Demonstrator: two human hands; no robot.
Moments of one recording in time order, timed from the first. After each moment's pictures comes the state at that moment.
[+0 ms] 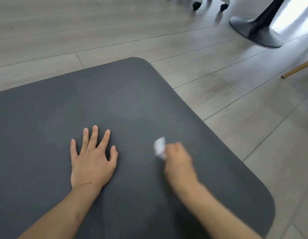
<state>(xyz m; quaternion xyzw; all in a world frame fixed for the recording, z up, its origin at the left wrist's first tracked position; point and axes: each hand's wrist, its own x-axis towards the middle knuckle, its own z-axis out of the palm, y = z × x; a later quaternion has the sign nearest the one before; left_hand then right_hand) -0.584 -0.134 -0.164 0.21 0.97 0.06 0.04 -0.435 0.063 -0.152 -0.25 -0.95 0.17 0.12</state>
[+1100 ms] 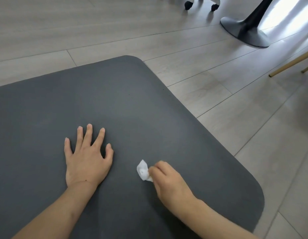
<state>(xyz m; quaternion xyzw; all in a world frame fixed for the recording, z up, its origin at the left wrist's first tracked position) -0.584 -0.134 -0.162 0.21 0.97 0.07 0.03 -0.394 0.034 -0.149 -0.09 -0.97 0.18 0.09</state>
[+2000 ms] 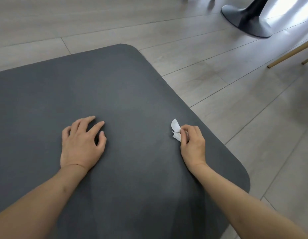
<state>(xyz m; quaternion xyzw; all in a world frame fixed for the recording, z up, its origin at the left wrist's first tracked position) -0.582 -0.136 -0.165 0.28 0.94 0.17 -0.09 -0.391 0.140 -0.168 -0.35 -0.87 0.23 0.25</state>
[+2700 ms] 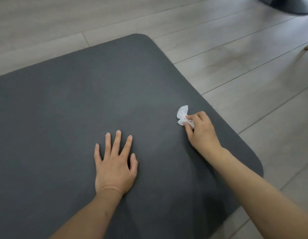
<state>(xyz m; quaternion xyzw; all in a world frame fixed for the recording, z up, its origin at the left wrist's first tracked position) -0.437 -0.134 -0.171 0.25 0.97 0.03 0.04 -0.377 0.164 -0.164 -0.21 -0.94 0.19 0.18</state>
